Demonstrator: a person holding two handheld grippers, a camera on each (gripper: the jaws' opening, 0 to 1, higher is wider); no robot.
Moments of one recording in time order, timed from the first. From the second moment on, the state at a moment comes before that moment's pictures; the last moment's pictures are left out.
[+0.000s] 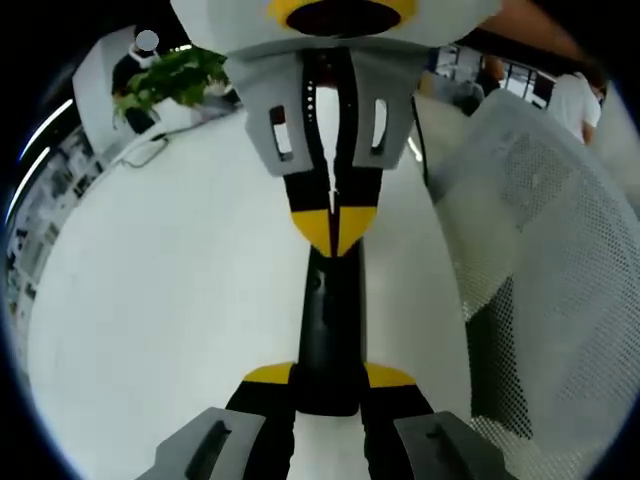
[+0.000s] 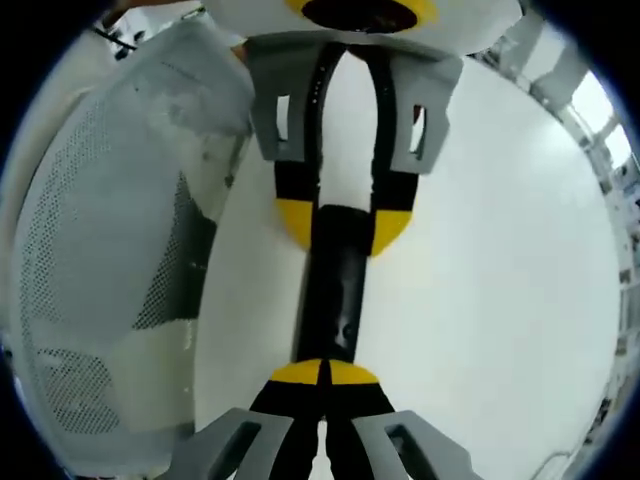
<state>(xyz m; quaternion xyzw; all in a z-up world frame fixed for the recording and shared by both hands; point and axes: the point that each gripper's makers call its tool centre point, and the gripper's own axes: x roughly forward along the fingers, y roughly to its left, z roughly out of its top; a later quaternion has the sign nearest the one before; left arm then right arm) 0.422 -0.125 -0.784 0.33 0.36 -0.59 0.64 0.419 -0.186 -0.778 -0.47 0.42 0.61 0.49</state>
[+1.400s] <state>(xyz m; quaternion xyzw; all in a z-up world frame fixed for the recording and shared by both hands) 0.421 -0.124 -0.783 0.33 0.35 -0.59 0.64 0.429 -0.182 -0.764 -0.44 0.42 0.60 0.52</state>
